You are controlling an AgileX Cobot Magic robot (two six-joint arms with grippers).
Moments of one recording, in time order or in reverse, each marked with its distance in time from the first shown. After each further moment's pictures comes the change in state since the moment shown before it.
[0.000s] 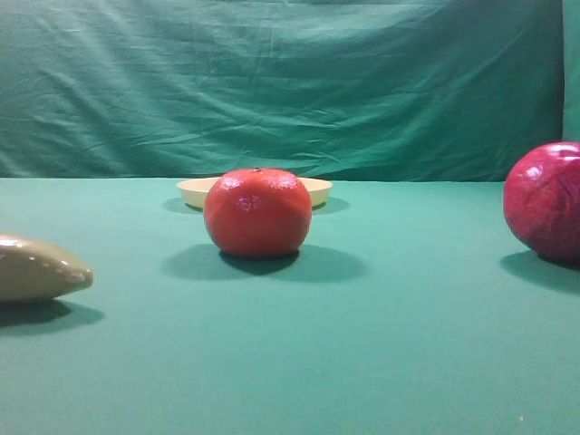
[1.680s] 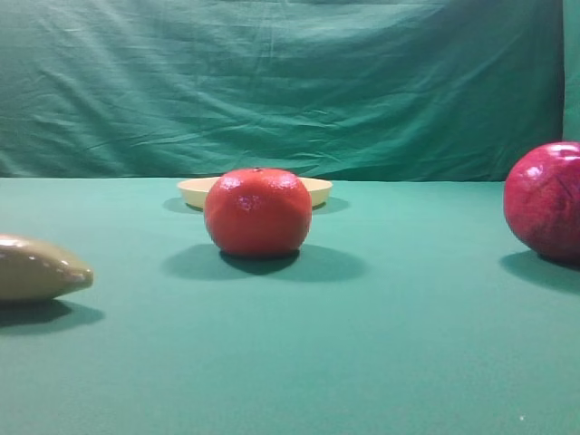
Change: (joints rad) left arm 0.000 0.000 0.000 0.000 0.000 0.000; right arm 0.044 0.828 -0.762 0.144 0.566 -0.093
